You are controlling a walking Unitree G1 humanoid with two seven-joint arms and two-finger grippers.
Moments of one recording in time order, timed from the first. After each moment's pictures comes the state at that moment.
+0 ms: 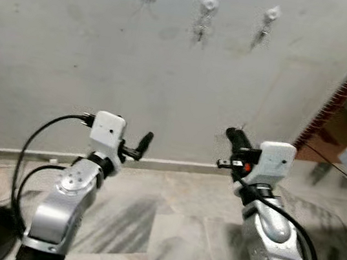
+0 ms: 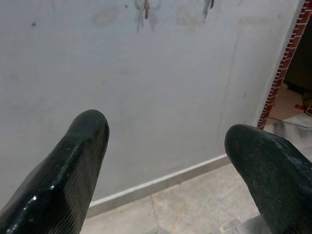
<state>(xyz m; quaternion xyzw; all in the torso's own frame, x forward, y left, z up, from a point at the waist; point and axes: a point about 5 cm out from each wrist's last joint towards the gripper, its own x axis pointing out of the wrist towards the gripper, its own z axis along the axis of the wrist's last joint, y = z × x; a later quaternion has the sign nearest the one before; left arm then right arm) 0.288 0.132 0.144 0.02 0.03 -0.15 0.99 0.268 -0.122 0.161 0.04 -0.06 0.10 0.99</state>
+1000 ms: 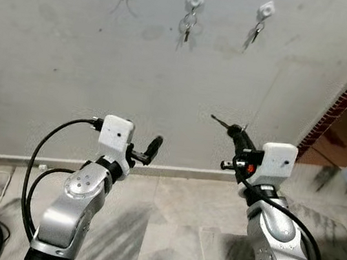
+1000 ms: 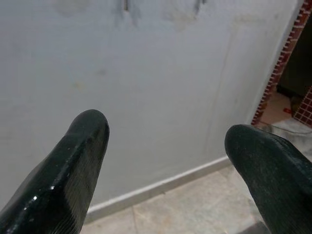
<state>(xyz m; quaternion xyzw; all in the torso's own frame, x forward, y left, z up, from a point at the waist) 0.284 0.120 0.141 0.00 0.04 -0.17 0.98 0.271 -0.127 0.156 0.04 -0.05 0.10 0.99</state>
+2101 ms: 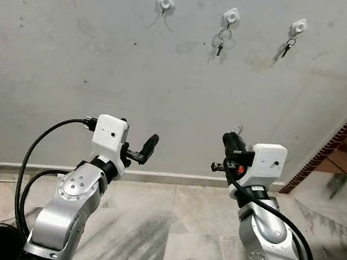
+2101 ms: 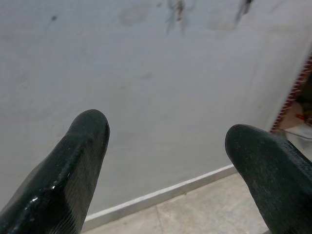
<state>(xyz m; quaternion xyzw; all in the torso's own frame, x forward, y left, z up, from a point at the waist) 0.283 0.123 0.145 -0.01 0.02 -0.17 0.98 0.271 -0.122 0.157 0.04 -0.05 0.11 0.99</state>
